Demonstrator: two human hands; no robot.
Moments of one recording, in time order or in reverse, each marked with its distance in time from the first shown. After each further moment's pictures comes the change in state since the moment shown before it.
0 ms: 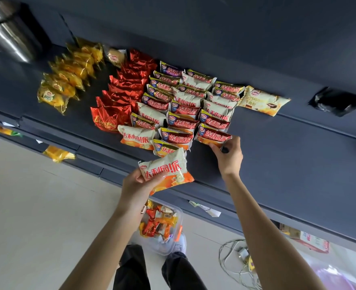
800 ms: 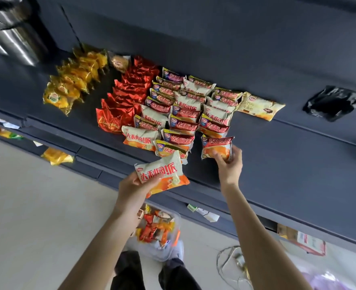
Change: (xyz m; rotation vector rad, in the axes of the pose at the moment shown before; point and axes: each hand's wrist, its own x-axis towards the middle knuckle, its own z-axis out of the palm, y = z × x) left_hand -0.007 -0.008 -0.015 -0.065 0.001 0.000; right_hand -0.035 -0.007 -0.009 0.255 0.023 0.151
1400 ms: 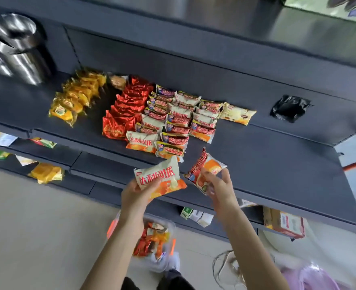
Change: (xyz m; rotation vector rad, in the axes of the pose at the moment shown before) left_hand -0.047 -0.017 -0.033 -0.176 -0.081 0.058; right_hand -0.135 -0.061 -0.024 0.312 -0.167 0.352
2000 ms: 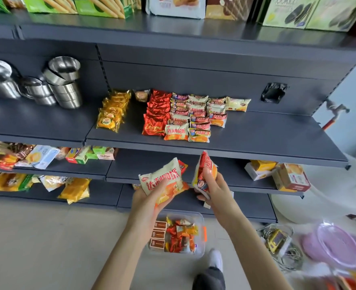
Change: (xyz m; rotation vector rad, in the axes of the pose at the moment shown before) left_hand -0.113 0.032 -0.211 -0.127 -0.336 0.020; right_hand -0.227 0.097 0.133 -0.090 -0.023 -0.155
